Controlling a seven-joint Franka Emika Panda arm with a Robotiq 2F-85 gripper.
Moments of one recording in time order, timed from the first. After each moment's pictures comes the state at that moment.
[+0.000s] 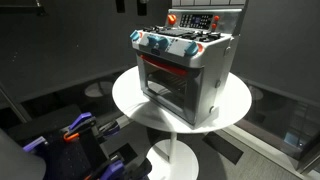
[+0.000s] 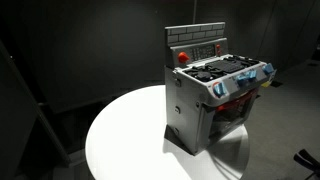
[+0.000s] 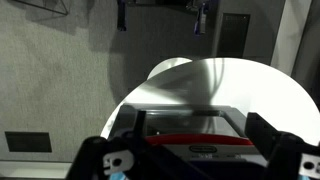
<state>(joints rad) -0.01 -0.60 0.00 -2.52 0.02 1.90 -0.03</state>
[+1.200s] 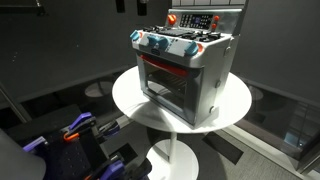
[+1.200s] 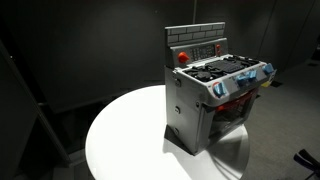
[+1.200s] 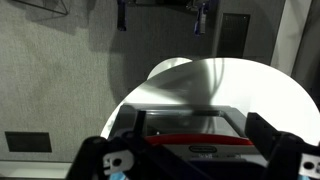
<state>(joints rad) -0.01 -0.60 0.00 -2.52 0.02 1.90 -0.03</state>
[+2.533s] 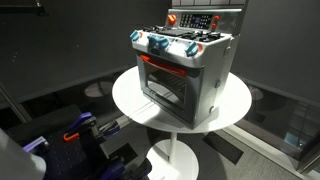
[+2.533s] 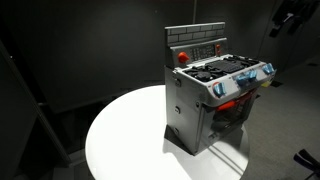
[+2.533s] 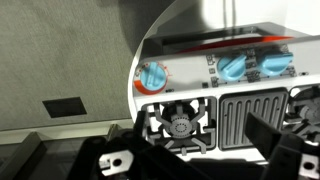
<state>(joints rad) -0.08 -0.38 -0.01 -2.30 -0.03 2.13 0.09</state>
